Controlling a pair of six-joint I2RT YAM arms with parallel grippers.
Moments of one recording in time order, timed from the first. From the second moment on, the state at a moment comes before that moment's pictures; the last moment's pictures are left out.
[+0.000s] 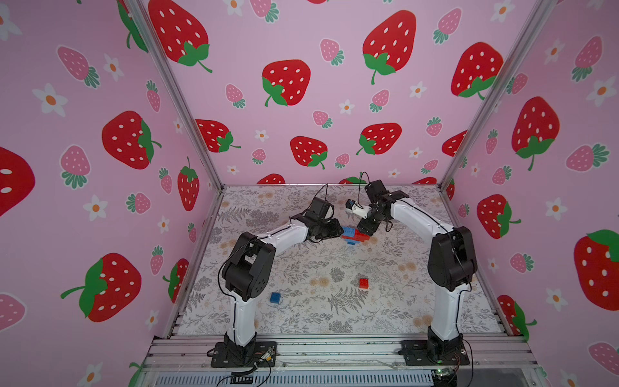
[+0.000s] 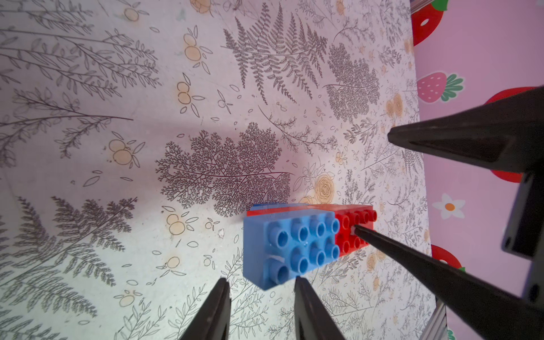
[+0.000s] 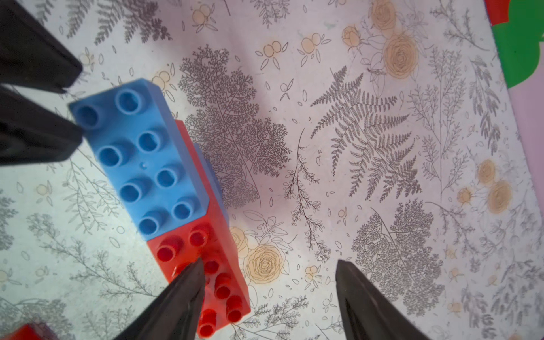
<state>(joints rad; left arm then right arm) -0.55 1.97 1.43 -0.29 0.32 -0.59 0.42 1.99 1.68 -0.86 -0.02 -0.60</state>
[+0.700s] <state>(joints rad) -0.55 1.68 1.18 -0.28 0.29 -0.59 0.50 1.40 1.15 -0.75 -0.04 0.30</state>
